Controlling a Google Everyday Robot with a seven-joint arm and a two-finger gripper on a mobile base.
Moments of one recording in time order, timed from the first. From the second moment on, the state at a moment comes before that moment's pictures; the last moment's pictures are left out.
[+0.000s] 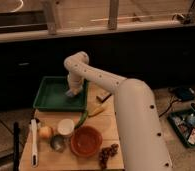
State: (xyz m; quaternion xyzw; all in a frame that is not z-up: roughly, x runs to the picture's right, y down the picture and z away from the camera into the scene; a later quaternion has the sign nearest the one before) arm -0.132 0.020 0.907 -0.25 -0.20 -0.33 0.89
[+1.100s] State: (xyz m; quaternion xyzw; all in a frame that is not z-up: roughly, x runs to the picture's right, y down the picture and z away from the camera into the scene) arm -0.132 0.029 0.914 -0.26 -0.22 -0.35 0.87
